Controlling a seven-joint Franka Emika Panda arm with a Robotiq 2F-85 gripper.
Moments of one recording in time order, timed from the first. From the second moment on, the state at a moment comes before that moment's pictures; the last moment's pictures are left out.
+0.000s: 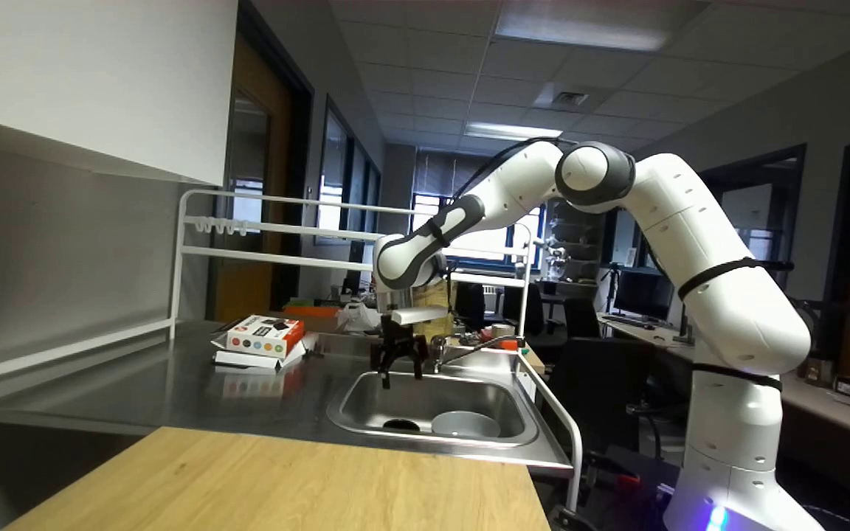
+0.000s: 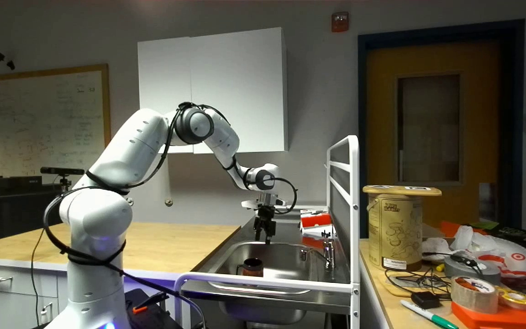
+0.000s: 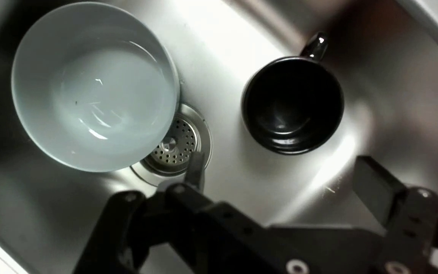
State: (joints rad) arm 0.06 0.57 -0.02 -1.71 -0.01 2.04 0.33
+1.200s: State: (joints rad) arm 0.09 0.71 -0.03 -1.73 0.07 2.14 0.41
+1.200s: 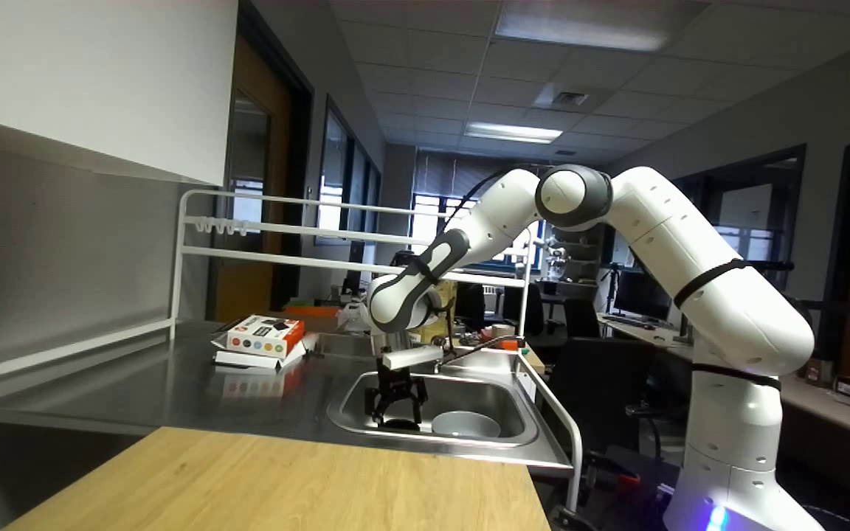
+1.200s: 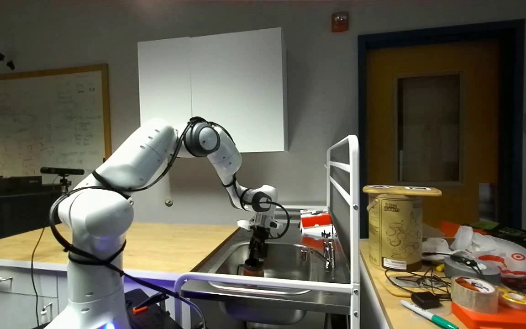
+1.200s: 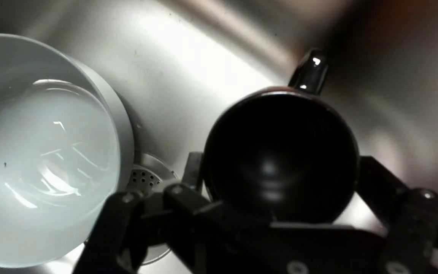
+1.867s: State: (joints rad) arm 0.08 0.70 -0.03 -1.71 0.13 2.14 0.41
